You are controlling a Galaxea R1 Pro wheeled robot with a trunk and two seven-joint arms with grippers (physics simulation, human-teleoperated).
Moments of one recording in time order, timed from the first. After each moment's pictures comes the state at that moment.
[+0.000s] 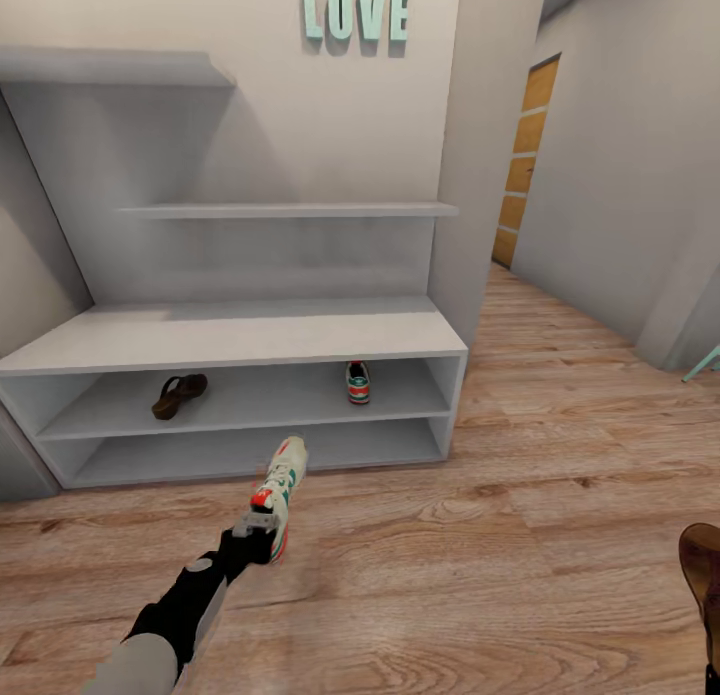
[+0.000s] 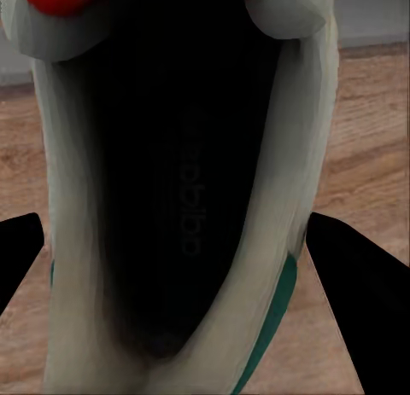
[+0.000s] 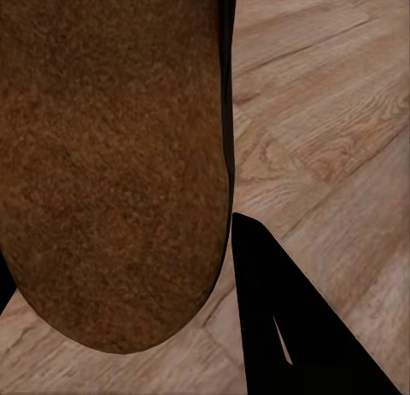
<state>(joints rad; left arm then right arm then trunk) -0.59 -0.03 0.25 -0.46 -0.27 0.00 -0.24 -0.24 -0.33 -0.81 -0.42 0.16 -0.37 0.06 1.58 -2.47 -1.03</state>
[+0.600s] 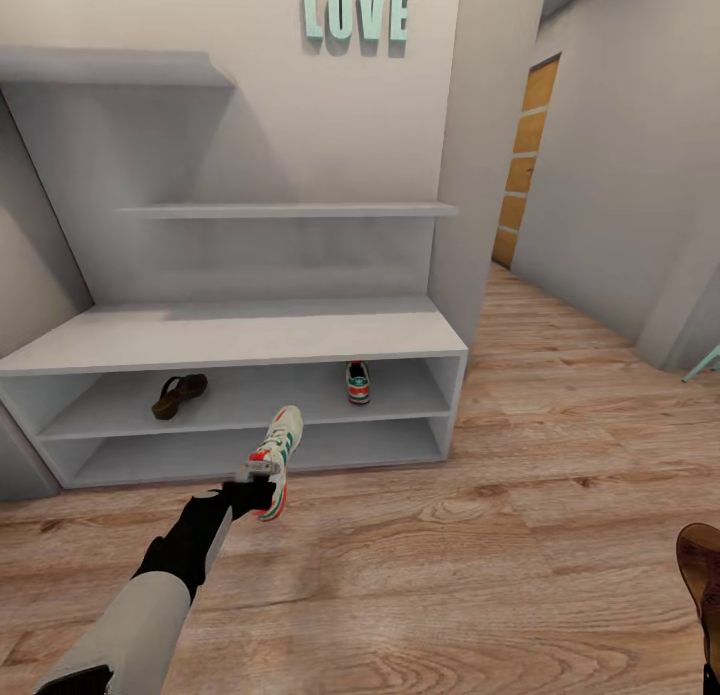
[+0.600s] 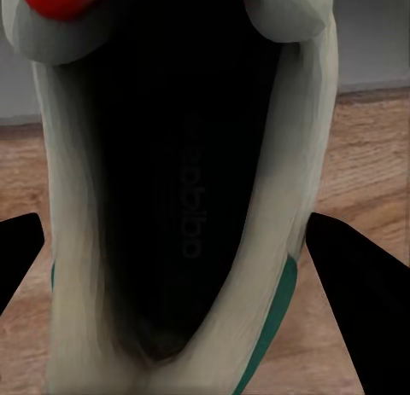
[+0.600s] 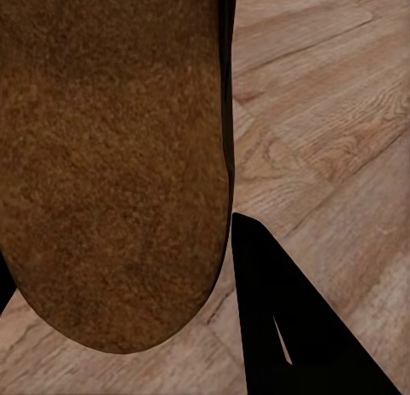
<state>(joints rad) -0.72 -0.05 0.25 -0.61 -0.27 0.32 -0.23 -0.24 -0.33 -0.81 -0.42 0.16 -0.37 0.06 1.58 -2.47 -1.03</state>
